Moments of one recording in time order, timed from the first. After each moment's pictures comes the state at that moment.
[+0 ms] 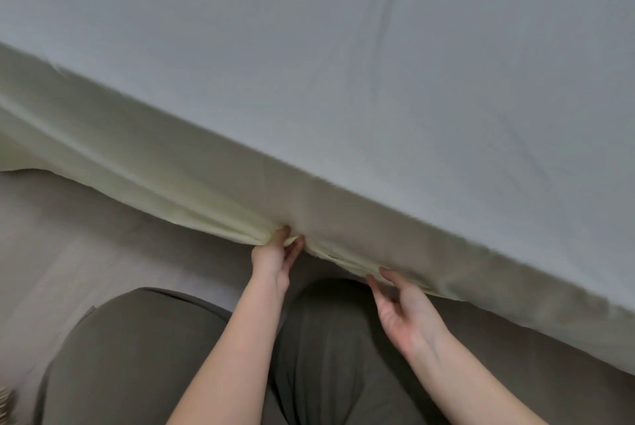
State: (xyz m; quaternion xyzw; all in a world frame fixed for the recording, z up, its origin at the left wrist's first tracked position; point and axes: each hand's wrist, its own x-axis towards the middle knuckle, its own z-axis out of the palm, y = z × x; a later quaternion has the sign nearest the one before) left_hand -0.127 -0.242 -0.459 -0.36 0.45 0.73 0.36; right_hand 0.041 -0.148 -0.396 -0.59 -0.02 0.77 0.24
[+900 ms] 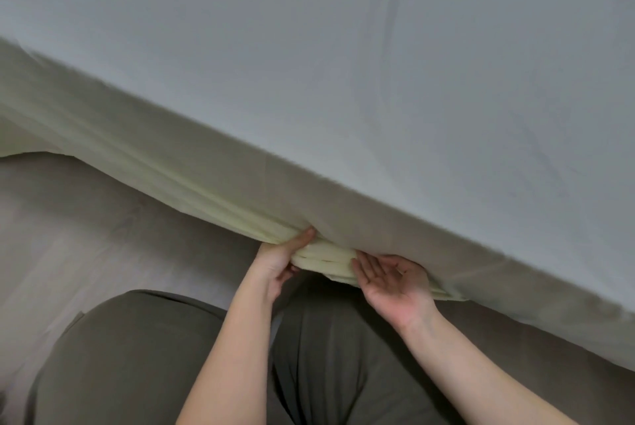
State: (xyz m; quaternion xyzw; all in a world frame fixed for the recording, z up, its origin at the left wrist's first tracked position) left_hand -0.125 -0.256 -0.467 -0.19 0.57 0.62 0.51; right_hand 0.019 -0.137 -0.409 -0.57 -0.01 0.80 0.19
